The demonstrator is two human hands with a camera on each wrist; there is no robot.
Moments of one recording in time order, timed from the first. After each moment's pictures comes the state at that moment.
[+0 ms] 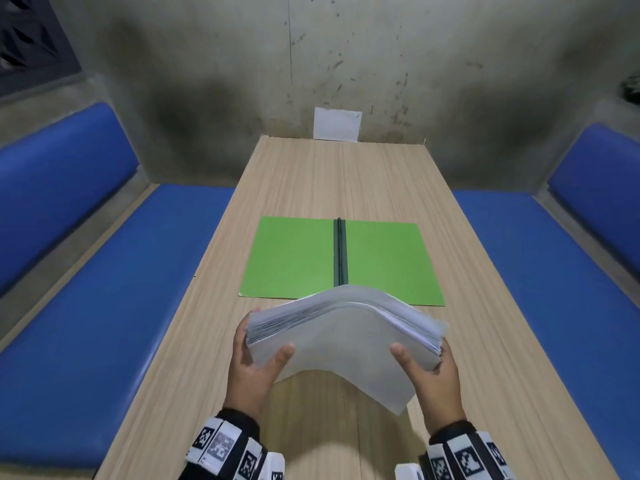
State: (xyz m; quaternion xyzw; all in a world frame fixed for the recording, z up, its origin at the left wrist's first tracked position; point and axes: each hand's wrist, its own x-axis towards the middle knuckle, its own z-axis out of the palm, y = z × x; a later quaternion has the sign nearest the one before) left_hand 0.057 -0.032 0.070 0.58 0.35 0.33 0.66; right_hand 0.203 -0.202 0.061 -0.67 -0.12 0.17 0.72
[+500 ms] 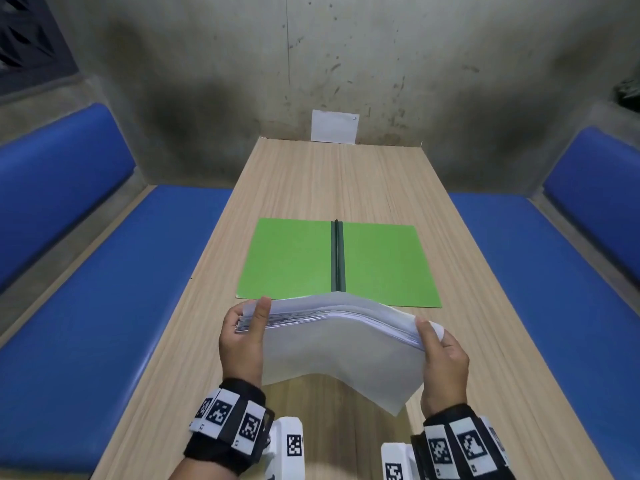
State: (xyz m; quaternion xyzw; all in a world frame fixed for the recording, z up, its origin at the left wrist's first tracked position) left_hand 0.085 -0.012 0.080 0.51 0.43 0.40 0.62; right_hand 0.220 -0.189 0.073 -0.63 0.00 0.13 0.76
